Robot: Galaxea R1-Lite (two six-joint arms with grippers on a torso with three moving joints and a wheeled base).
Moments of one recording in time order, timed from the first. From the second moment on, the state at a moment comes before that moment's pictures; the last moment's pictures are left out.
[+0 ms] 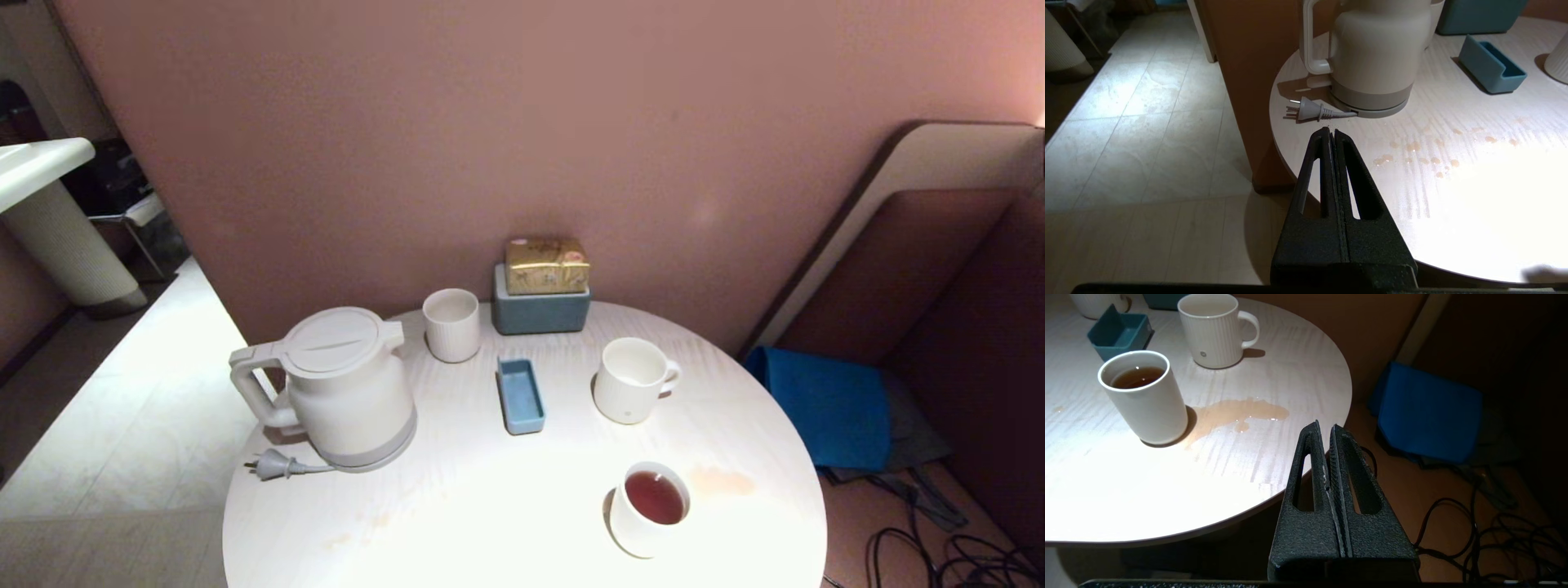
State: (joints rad) left arm -0.01 0.00 0.00 -0.03 0.00 0.00; right arm 0.00 0.00 0.00 0.00 0.03 -0.04
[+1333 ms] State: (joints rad) left arm -0.01 0.00 0.00 -0.03 0.00 0.00; right arm 0.00 0.00 0.00 0.00 0.02 -0.04
